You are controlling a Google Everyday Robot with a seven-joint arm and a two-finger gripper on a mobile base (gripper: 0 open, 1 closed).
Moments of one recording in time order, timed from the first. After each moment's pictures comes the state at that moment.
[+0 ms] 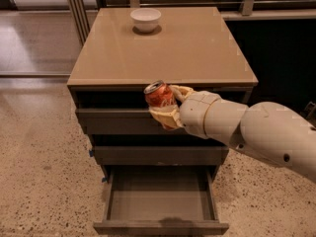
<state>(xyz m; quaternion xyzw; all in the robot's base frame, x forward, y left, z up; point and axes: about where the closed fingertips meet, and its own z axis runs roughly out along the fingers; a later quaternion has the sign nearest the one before) 0.525 -0.025 0.860 -0.40 0.70 0.14 0.57</state>
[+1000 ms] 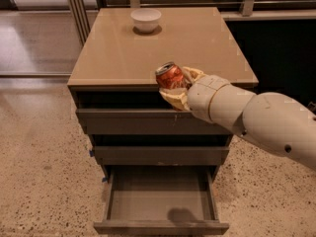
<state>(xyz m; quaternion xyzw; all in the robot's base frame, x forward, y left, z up) 0.559 -0.053 0.890 -0.39 0.69 0.07 0.61</state>
